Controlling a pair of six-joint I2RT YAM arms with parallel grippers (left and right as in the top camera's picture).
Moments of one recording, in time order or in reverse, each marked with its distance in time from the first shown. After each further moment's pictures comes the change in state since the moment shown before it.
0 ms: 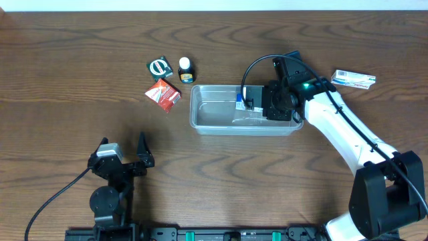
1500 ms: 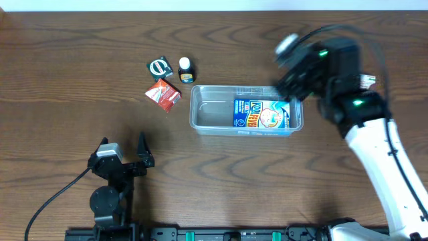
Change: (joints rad) left arm 0.000 0.000 0.000 0.000 0.000 0.000; right arm -0.179 -0.322 0.000 0.224 -0.002 0.724
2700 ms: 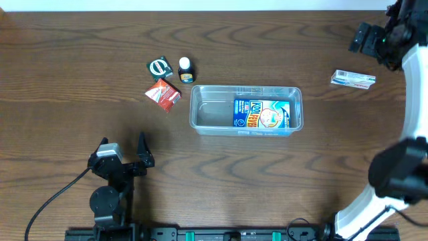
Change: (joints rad) left arm 0.000 0.000 0.000 0.000 0.000 0.000; right arm -0.397 0.557 0.696 -0.594 0.114 0.660
